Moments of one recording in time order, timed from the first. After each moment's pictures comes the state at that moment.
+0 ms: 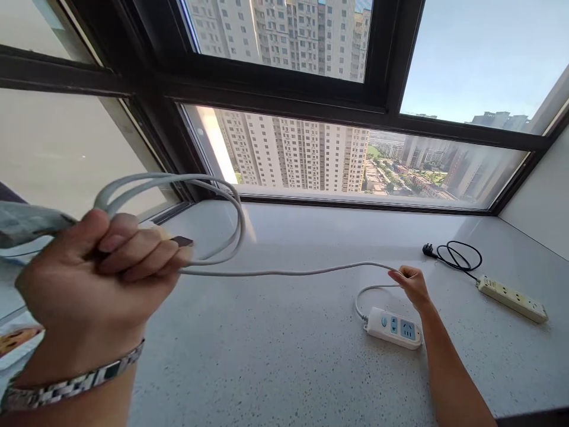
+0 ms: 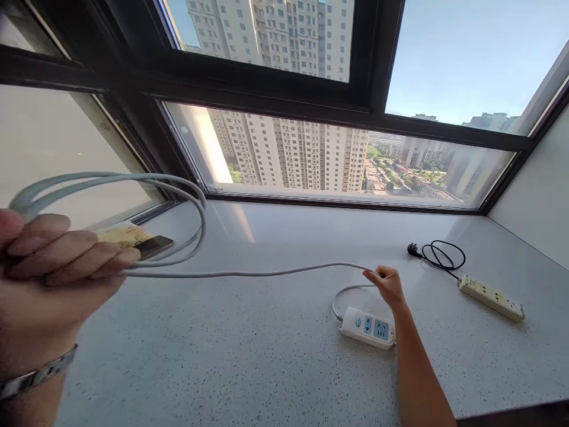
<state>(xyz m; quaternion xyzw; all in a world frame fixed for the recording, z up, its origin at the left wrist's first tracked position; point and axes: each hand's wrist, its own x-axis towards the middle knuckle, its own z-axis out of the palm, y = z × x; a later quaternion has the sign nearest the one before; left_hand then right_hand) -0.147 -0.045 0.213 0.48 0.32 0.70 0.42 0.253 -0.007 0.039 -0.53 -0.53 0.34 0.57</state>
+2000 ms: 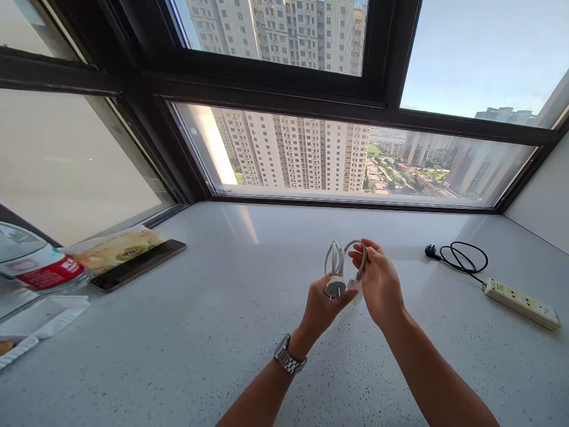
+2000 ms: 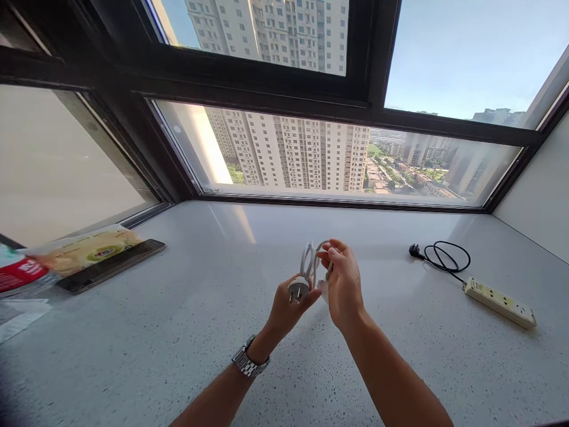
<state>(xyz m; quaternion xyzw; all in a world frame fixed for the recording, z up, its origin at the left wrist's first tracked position) 0.015 -0.017 0.067 0.63 0.42 0.52 0.40 0.133 -0.031 0.130 -0.34 -0.33 0.55 0.69</state>
